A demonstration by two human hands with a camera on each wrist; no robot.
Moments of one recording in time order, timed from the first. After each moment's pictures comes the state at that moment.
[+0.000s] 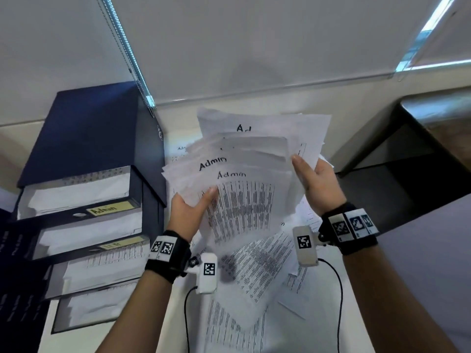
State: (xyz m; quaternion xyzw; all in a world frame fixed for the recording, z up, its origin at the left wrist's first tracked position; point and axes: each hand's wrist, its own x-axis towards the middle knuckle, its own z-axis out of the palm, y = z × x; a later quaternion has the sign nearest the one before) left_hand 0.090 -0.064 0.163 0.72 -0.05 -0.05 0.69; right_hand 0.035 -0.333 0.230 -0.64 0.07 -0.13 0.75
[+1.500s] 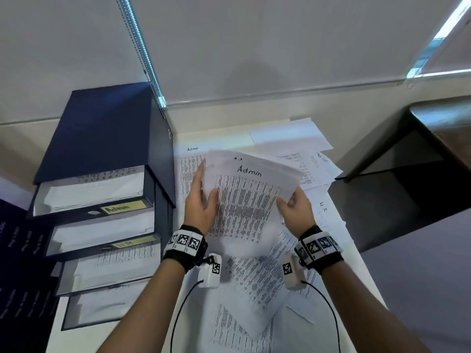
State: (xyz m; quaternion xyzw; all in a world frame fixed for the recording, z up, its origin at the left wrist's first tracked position) left_hand 0.110 -0.060 0.147 0.79 -0.14 0.06 0.59; right_hand 0.041 -0.290 0.141 -0.78 0.18 -0.10 0.59
